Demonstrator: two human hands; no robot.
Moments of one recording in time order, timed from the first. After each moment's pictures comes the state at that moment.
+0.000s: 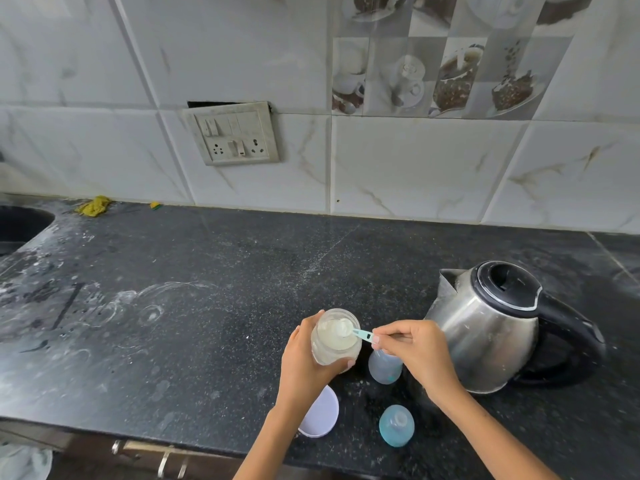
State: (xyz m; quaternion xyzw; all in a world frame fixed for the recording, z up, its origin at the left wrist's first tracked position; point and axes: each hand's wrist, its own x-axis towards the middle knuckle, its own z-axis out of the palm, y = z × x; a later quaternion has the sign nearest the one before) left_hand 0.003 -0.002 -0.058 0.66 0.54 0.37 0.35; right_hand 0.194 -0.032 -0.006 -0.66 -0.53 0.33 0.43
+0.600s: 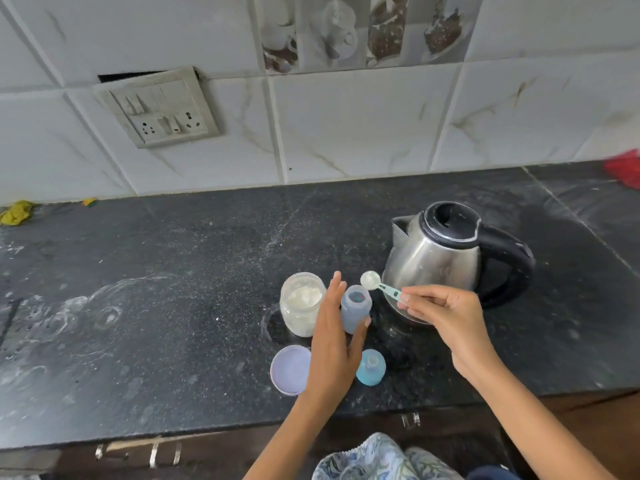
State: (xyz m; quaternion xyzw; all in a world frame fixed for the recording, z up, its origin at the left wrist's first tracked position) left_hand 0.066 -0.058 -0.041 0.75 0.39 0.42 0.34; right_hand 0.233 -0.103 0.016 -0.64 -0.31 0.38 0.59
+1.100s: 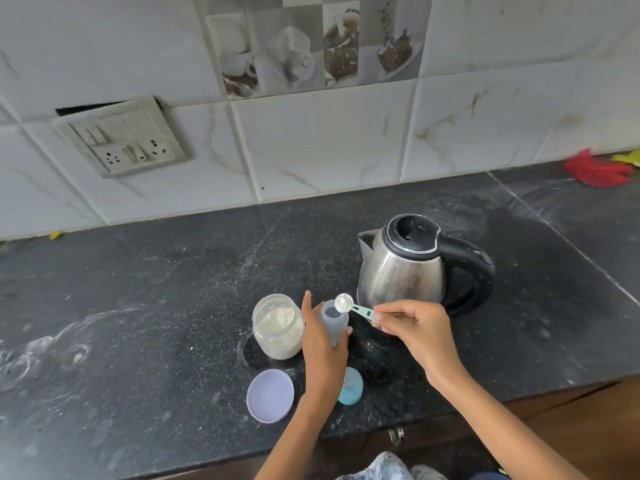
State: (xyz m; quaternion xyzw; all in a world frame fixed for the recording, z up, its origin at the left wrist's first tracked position) left_hand 0.108 -0.040 -0.063 0.65 0.50 0.38 0.42; right_hand 0.240 -0.106 0.007 -0.66 -0.35 0.34 0.58
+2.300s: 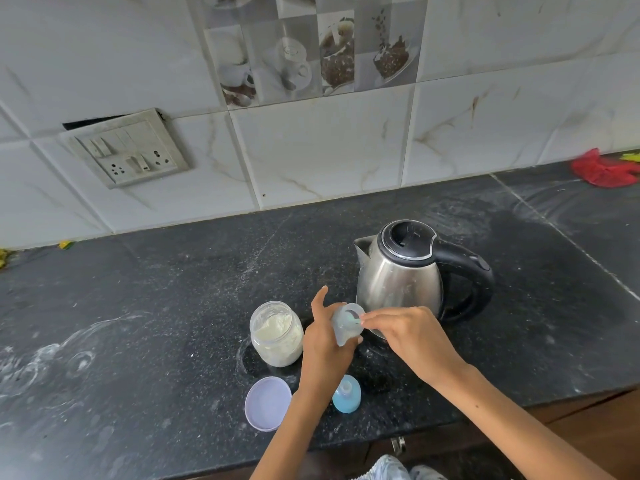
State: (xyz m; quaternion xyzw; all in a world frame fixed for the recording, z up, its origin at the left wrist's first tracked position) left_hand 0.114 -0.028 -0.047 0.74 0.44 0.34 0.37; right_hand 0.265 -0.097 -0.002 -0.58 -0.74 -0.03 0.33
